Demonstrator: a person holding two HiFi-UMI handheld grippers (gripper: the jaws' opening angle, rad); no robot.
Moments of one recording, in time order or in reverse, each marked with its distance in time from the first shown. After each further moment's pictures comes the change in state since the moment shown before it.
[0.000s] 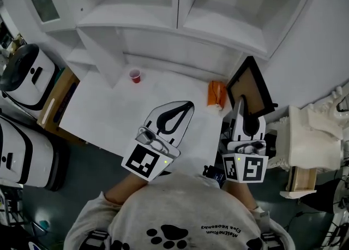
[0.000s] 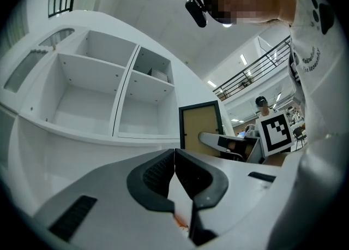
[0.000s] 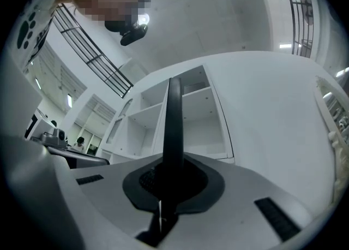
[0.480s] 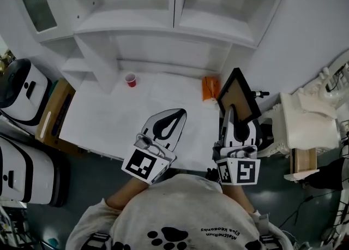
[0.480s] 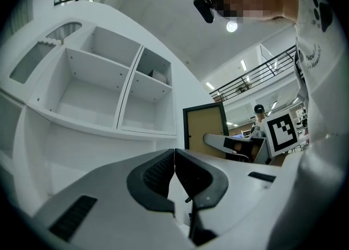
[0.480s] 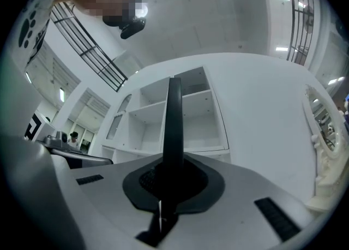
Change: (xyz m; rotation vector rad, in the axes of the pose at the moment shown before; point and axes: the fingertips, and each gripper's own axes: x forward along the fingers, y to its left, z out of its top) left arm -0.070 -0.012 -0.006 -0.053 0.061 -0.073; right arm -0.061 0.057 0.006 -0.006 0.068 -0.090
